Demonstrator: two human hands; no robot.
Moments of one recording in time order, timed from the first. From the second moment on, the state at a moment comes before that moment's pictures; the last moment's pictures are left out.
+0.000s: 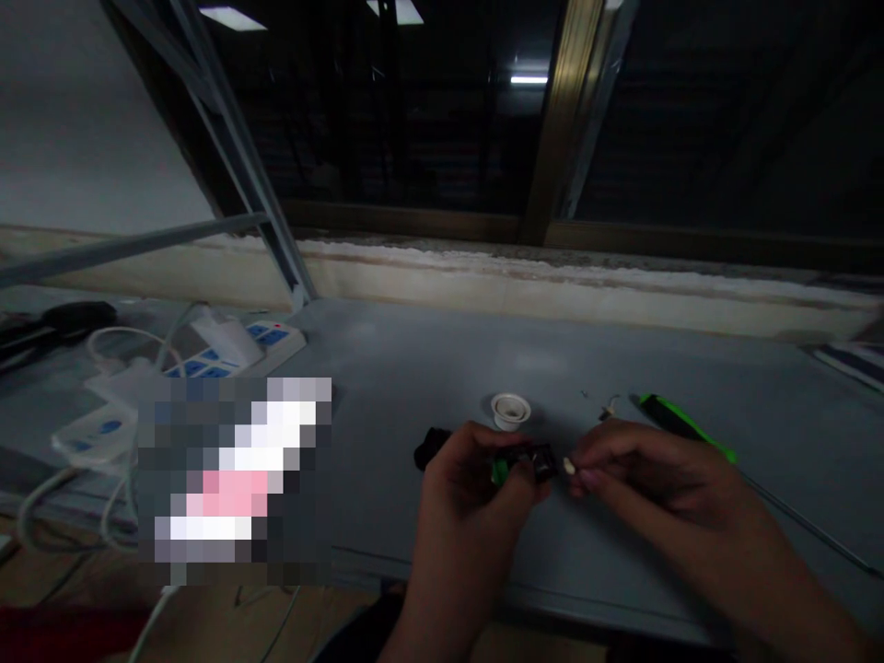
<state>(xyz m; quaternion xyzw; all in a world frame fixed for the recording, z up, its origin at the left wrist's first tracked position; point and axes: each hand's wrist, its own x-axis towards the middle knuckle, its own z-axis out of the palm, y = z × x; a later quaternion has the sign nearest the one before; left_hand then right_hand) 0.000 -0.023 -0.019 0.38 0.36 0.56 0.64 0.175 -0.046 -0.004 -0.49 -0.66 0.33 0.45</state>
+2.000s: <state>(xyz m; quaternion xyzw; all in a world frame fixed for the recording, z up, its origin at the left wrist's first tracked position) -0.009 -0.015 -0.024 0.43 0.36 0.46 0.69 0.190 -0.046 0.009 -0.43 -0.64 0.35 0.53</state>
